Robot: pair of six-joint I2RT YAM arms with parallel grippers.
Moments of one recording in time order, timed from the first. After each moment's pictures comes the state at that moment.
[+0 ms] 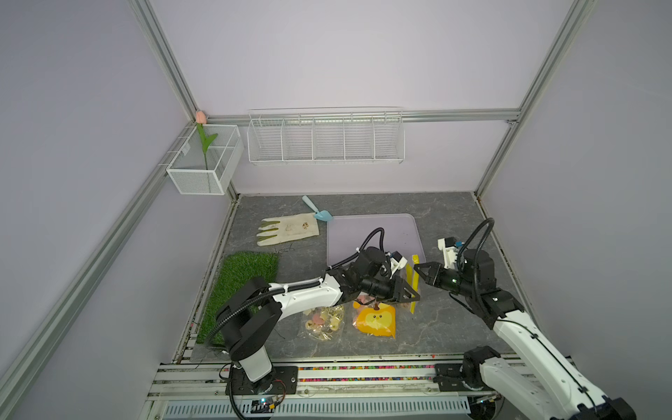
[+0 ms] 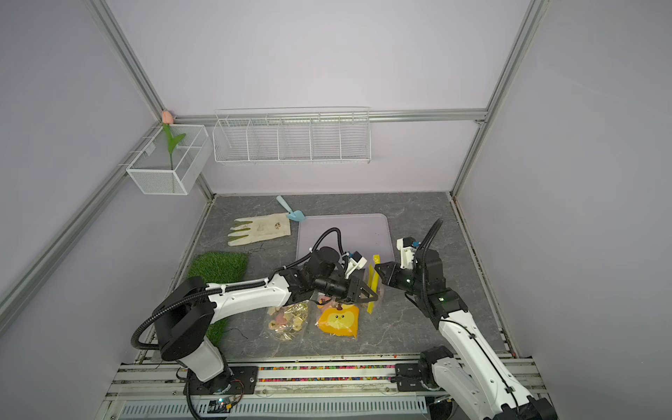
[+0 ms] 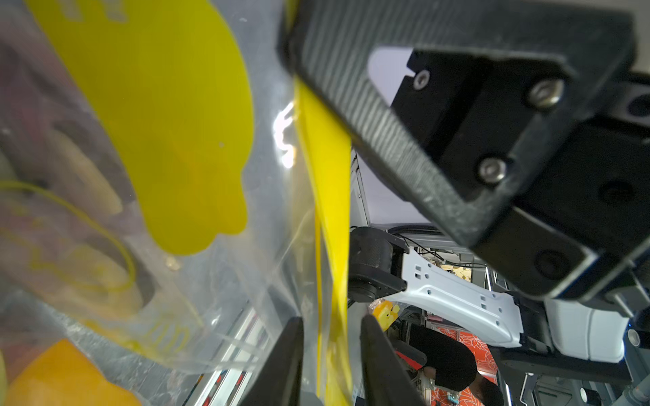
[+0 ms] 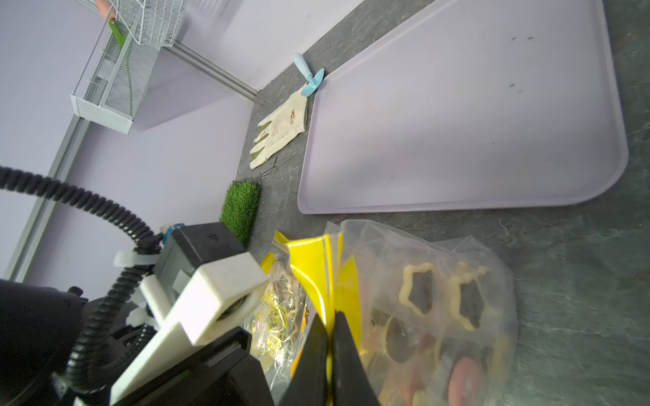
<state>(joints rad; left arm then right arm) -1.03 1.69 1.04 0.14 0.71 -0.99 0.26 0.85 0.58 -0.26 -0.49 0.67</state>
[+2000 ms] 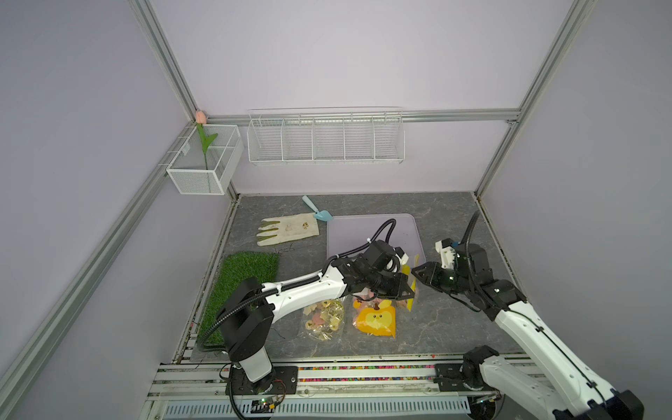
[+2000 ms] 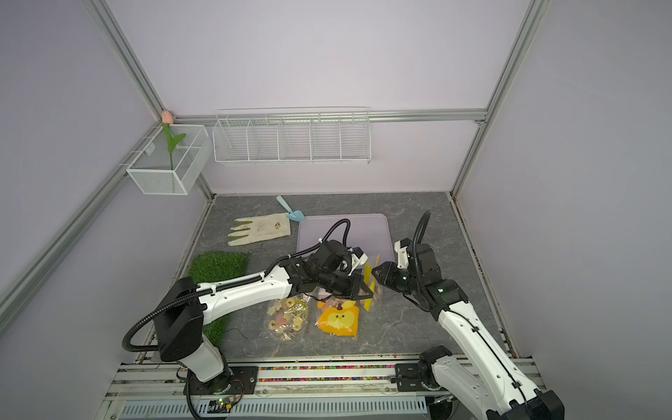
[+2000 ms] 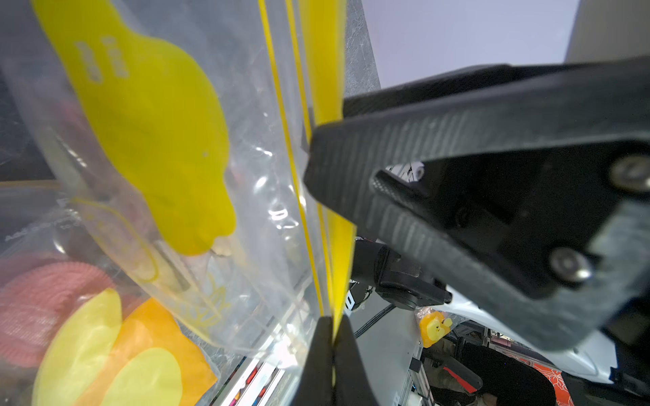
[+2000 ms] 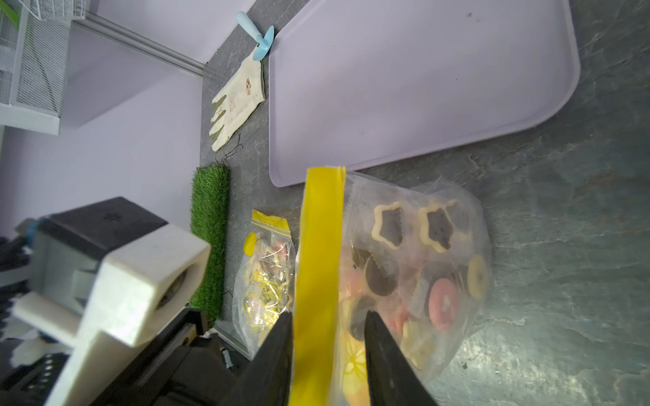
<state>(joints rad) -1.05 1.68 1.24 -0.27 0.55 -0.81 0.35 0.91 0.73 -0.55 -0.38 0.73</state>
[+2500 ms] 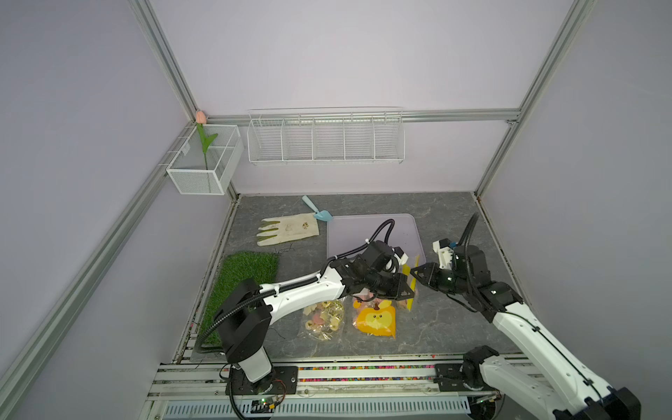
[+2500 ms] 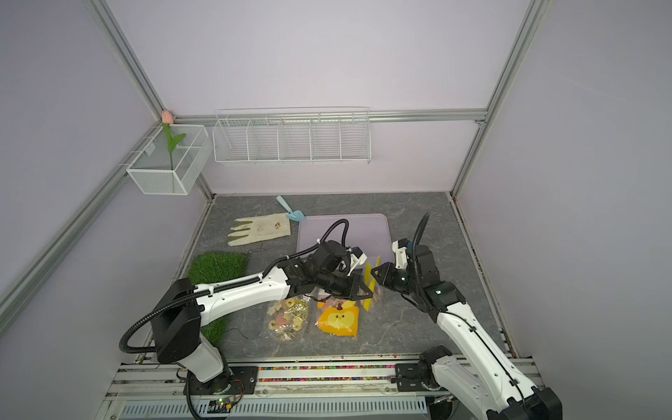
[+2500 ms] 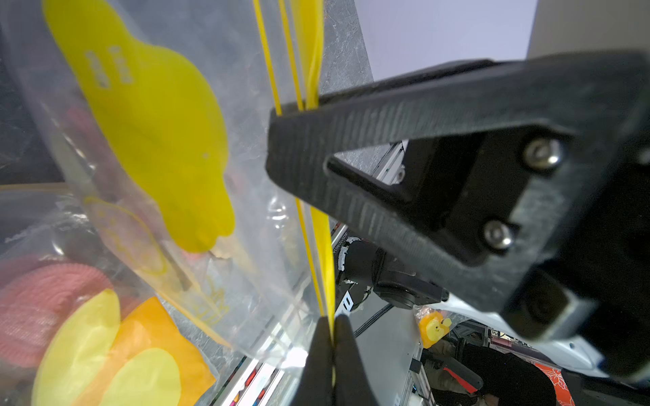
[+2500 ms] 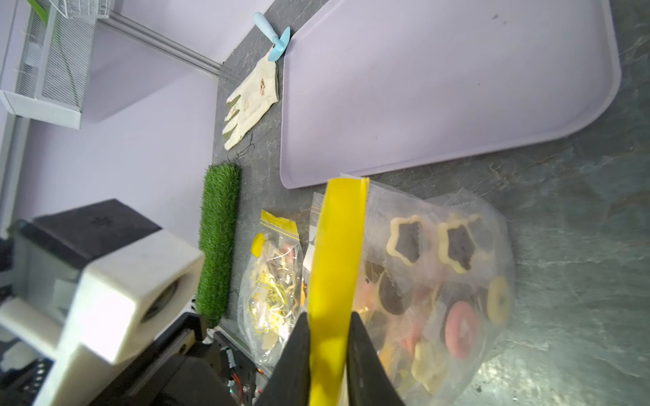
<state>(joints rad) -1.05 1.67 1.22 -0.24 0.55 -0.81 0.35 0.91 0.69 -0.46 -0.41 0.73</state>
